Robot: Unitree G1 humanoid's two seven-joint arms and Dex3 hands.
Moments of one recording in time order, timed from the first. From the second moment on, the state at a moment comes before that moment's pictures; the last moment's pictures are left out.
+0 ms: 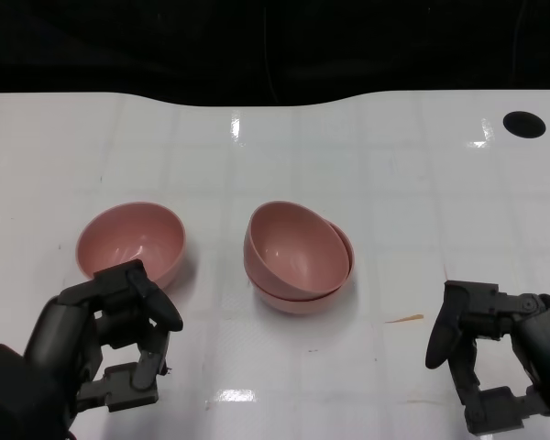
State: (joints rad) left arm 0.19 0.10 0.04 -0.19 -0.08 -0.08 -0.20; right arm 0.20 -0.21 0.09 -0.22 -0.12 -0.27 0.13
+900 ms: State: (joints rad) left arm 0.12 0.36 0.09 -0.29 0.27 -0.12 -0.20; right arm 0.20 -0.18 0.08 -0.21 -0.12 -0.27 0.13
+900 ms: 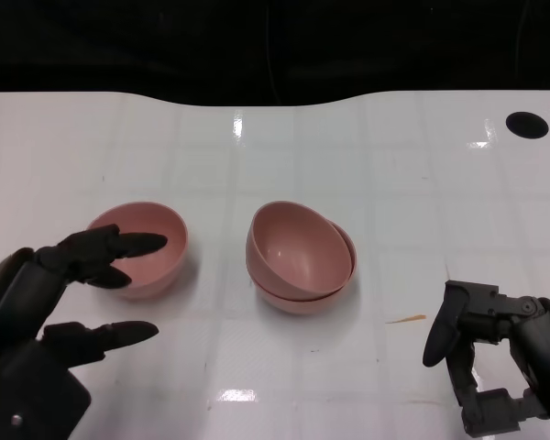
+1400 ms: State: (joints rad) left arm -0.05 0.50 -0.07 -0.21 0.71 -0.07 -0.20; right arm 0.20 -0.17 0.08 -0.24 -0.13 -0.23 0.13
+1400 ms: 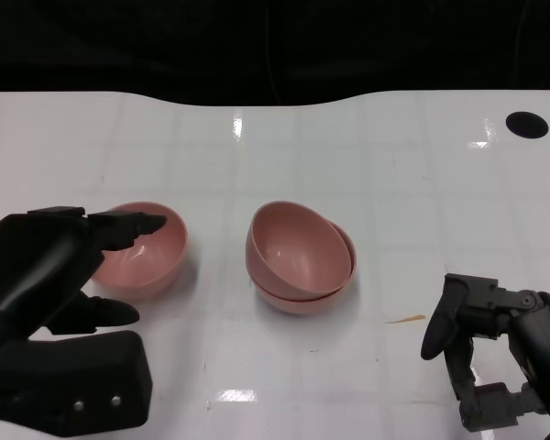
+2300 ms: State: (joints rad) left arm -0.27 0.50 -0.31 0.19 0.96 -0.03 -0.10; right arm 0.19 -0.17 0.08 -0.24 -0.15 -0.23 0.13
